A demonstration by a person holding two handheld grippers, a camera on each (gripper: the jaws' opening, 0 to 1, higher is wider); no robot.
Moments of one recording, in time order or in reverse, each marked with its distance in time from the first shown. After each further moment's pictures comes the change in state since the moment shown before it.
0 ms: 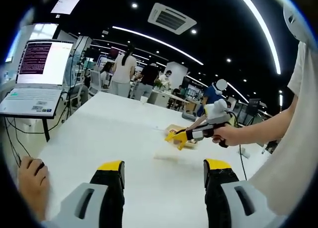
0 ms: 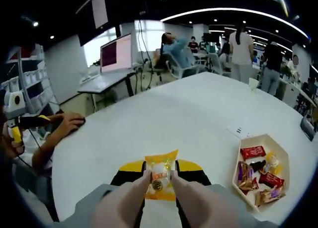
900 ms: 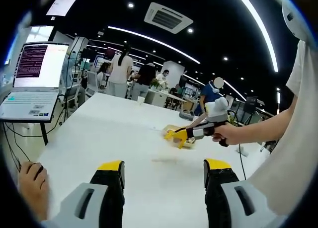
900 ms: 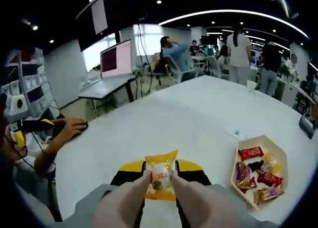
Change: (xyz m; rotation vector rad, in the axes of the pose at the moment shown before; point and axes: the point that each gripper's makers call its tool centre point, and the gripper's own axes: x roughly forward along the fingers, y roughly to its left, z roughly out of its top) left arm 0.002 -0.006 0.005 0.021 0.009 -0.024; right arm -0.012 0.002 0.008 0.020 -0.034 -0.005
